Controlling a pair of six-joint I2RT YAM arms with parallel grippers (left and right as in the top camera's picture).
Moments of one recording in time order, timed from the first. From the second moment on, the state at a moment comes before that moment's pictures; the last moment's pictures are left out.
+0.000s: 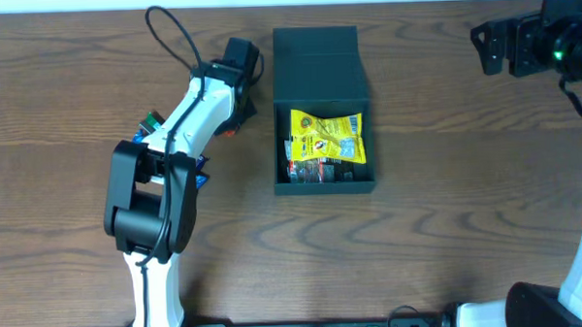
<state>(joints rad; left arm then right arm) -0.32 2.12 1.65 -0.84 -0.22 -0.71 -0.17 1.59 2.07 -1.21 -0.29 -0.26</state>
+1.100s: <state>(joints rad) -0.64 1.88 1.70 -1.08 0.29 0.48 -0.18 1.59 2.07 -1.16 -0.29 -0.26</state>
